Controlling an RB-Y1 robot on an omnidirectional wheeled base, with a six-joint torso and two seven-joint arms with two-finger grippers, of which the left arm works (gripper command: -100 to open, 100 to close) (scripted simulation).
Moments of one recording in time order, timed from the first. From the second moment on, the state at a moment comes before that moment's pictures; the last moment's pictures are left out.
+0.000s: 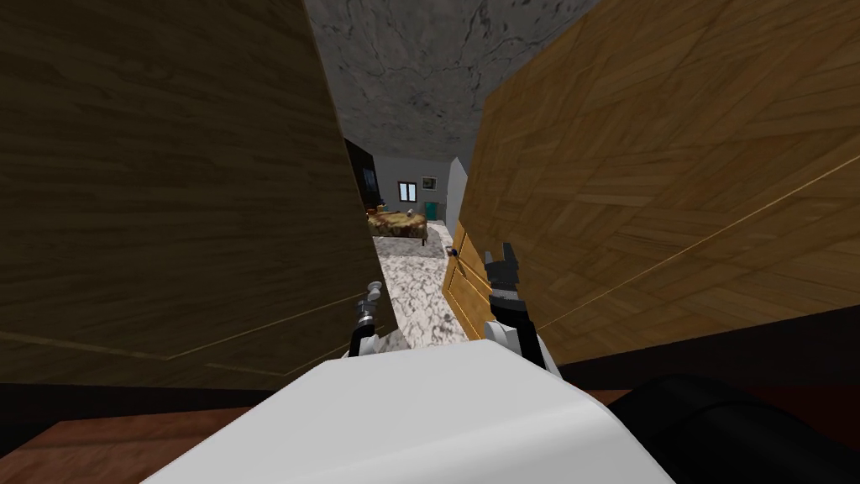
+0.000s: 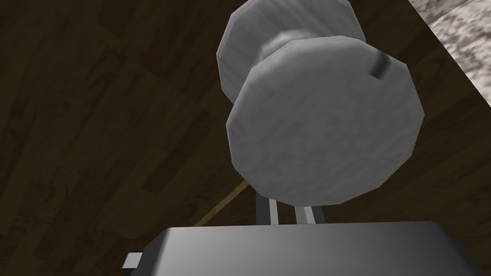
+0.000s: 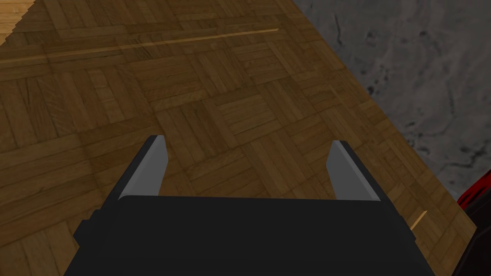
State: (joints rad) arm -0.19 0.06 0.11 -0.53 0.38 -0.90 0.55
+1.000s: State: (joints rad) arm -0.15 0.05 0.10 -0.57 0.47 -0.90 0.73
